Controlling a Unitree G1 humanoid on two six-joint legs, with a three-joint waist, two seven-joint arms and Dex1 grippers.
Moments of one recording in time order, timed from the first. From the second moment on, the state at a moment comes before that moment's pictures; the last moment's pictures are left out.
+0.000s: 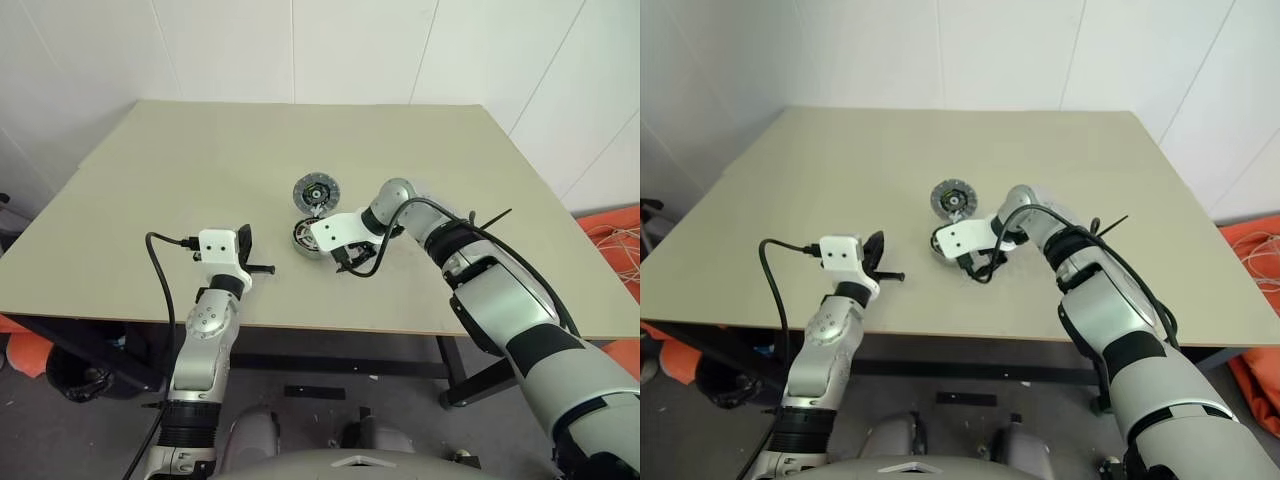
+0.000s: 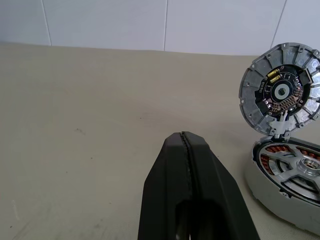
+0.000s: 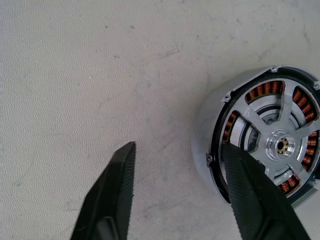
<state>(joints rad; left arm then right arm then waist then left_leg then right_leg) -0.10 0.02 0.02 -0.09 -0.10 0.11 -0.06 -1.15 -0.30 0.56 1.10 -0.38 -0.41 1.29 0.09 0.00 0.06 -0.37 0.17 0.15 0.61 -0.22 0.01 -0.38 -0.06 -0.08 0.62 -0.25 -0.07</state>
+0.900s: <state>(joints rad) -0.11 0.01 0.01 -0.08 -0.10 0.12 -0.06 -1.16 -0.30 0.51 1.09 -0.38 -0.29 1.29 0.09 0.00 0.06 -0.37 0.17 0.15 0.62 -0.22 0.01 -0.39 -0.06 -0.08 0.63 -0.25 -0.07</state>
